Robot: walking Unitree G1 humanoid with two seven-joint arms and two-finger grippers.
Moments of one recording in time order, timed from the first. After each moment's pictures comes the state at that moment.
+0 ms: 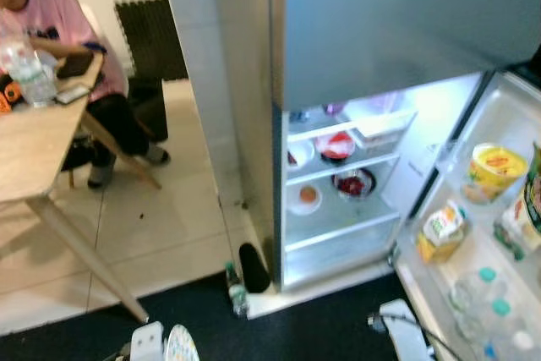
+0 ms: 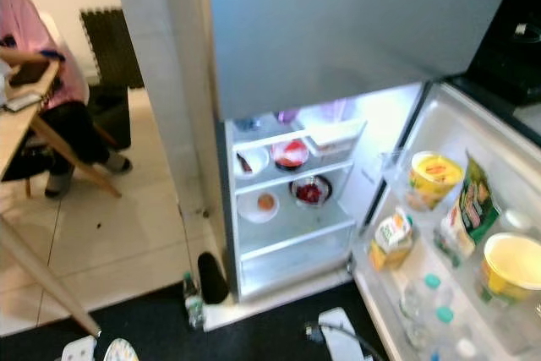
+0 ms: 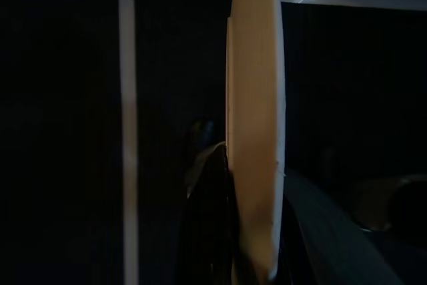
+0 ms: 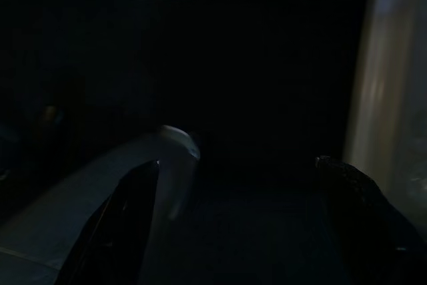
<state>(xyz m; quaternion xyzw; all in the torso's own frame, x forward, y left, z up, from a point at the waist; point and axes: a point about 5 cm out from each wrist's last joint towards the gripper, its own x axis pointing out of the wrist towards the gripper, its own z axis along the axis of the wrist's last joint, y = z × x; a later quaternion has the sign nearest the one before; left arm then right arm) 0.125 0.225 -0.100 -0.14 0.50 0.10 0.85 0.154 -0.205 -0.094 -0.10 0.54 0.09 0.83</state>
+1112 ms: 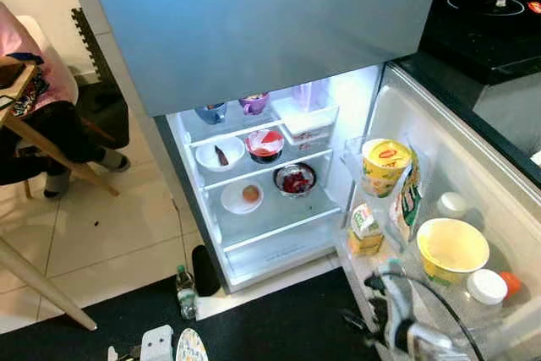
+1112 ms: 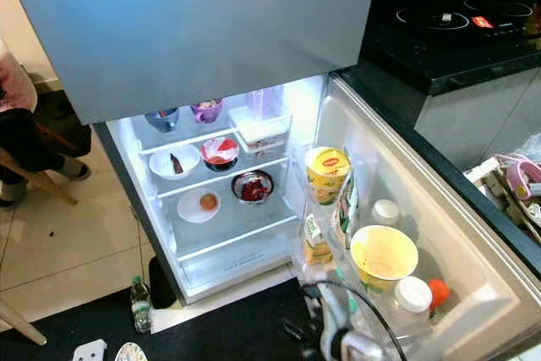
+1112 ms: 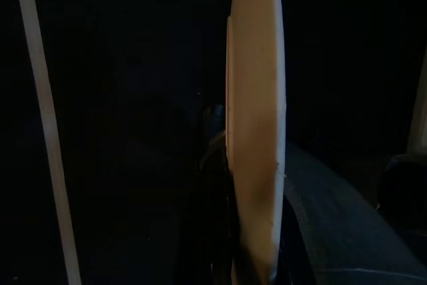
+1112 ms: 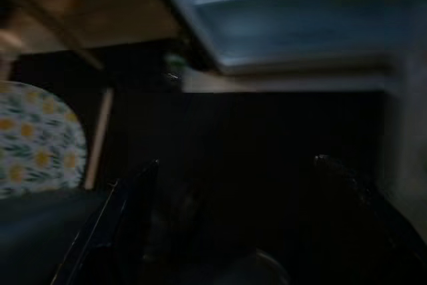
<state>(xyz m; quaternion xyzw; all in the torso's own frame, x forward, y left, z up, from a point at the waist) 0.124 0.215 -0.102 -0.14 0.51 0.08 0.85 0.220 -0.169 -0.053 0.09 0.40 0.27 0.87</state>
